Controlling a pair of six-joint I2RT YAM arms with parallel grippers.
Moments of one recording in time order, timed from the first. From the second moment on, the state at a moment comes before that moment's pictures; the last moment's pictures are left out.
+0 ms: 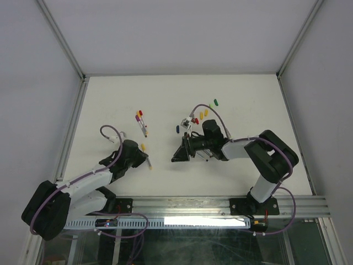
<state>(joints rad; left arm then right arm) -0.55 1.06 0.33 -0.07 -0.23 -1.08 0.66 1.69 0.61 0.69 -0.97 0.50</state>
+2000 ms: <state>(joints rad) -0.86 0.81 0.02 0.84 -0.34 -1.01 0.64 1.79 0.97 0.06 -0.95 0.46</state>
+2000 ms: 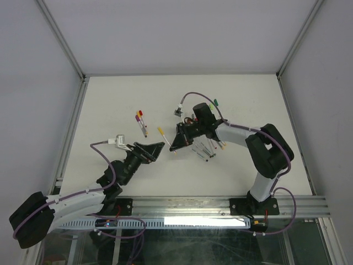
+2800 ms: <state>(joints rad) -0.67 0.98 0.20 1.32 0.30 -0.78 0.51 1.52 1.06 -0.22 -1.53 0.02</state>
